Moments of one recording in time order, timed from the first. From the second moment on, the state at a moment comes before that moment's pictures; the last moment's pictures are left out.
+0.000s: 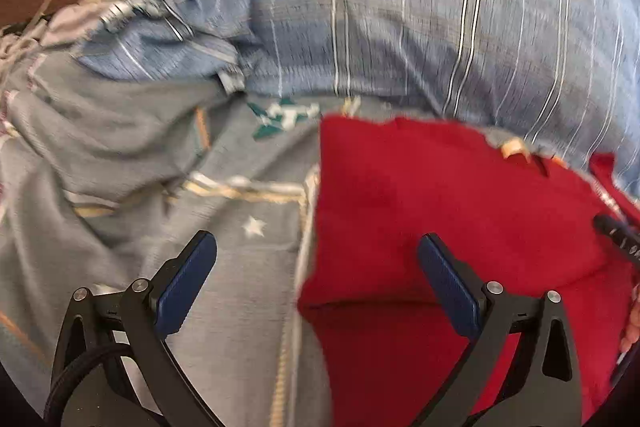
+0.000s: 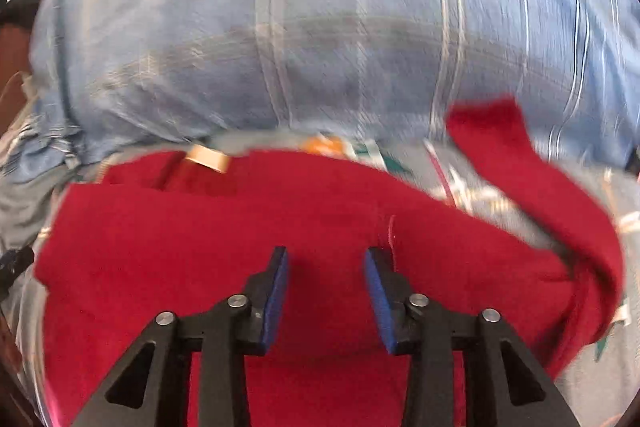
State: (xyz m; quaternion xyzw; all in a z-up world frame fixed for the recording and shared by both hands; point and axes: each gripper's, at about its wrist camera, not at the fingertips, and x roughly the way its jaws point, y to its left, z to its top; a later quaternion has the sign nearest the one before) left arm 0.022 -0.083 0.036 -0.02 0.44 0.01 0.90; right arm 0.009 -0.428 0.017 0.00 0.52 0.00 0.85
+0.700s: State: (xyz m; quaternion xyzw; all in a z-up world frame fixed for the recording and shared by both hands) left arm 0.027 -0.086 0.031 0.01 0.41 0.02 0.91; right arm 0.075 -0.517 0.012 -0.17 0.56 -0.10 0.80
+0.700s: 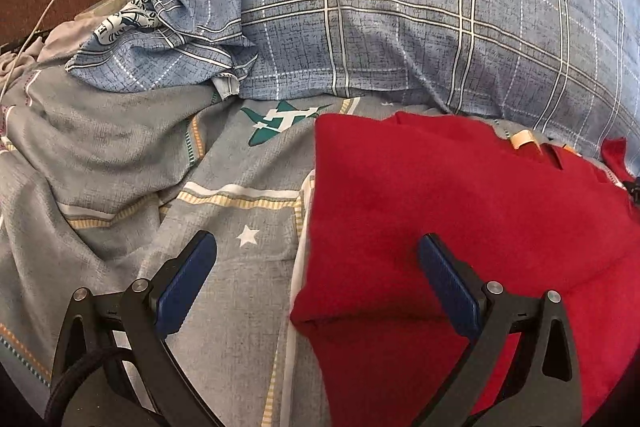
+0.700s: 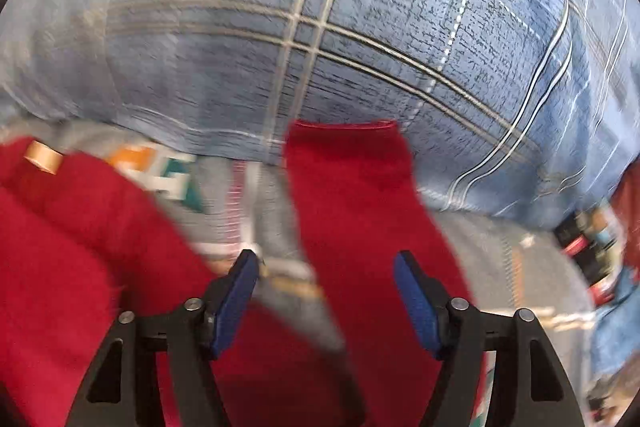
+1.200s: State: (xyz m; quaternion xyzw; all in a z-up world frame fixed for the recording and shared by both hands) left arm 0.019 -0.072 0.053 0.00 0.38 0.03 0.93; right arm 0.026 -0.542 0.145 0.05 0.47 0.04 0.88
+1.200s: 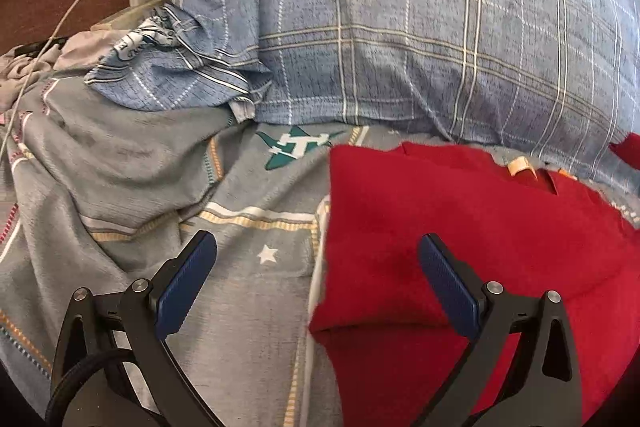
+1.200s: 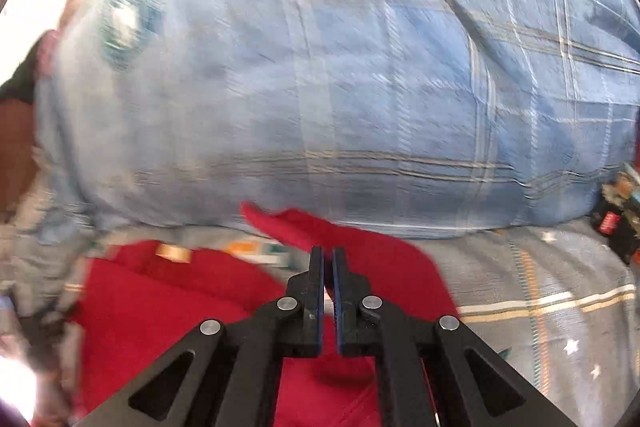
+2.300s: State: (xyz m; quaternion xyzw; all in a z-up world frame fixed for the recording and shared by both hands) left arm 0.021 -0.062 0.065 -0.08 0.39 -0.11 0.91; right arm 0.019 -0.345 0.058 0.07 0.53 0.25 0.81
